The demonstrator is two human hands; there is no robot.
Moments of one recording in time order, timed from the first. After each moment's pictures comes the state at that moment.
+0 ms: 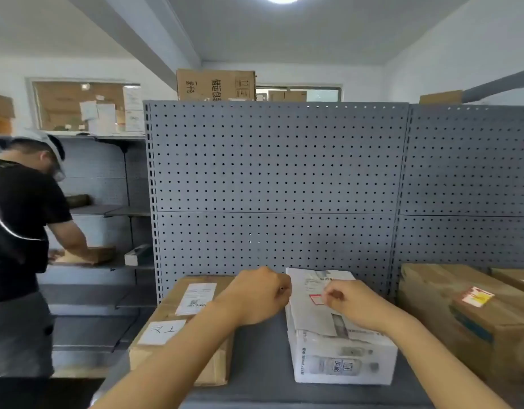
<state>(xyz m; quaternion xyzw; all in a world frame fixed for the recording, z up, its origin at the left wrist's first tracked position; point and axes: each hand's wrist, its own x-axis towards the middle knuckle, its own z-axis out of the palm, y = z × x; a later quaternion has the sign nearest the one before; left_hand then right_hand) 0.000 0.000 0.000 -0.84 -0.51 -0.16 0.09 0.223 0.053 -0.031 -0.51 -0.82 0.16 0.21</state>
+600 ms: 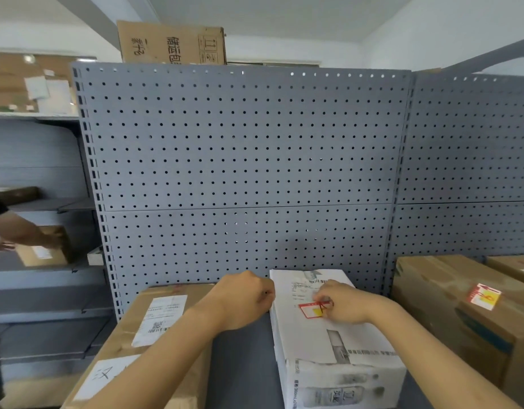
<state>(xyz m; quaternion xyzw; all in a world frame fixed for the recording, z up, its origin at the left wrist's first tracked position) -0.011 0.099 -0.024 -0.86 -0.49 -0.13 0.06 0.228 0.148 -0.049 -0.56 -0.82 0.13 0.00</state>
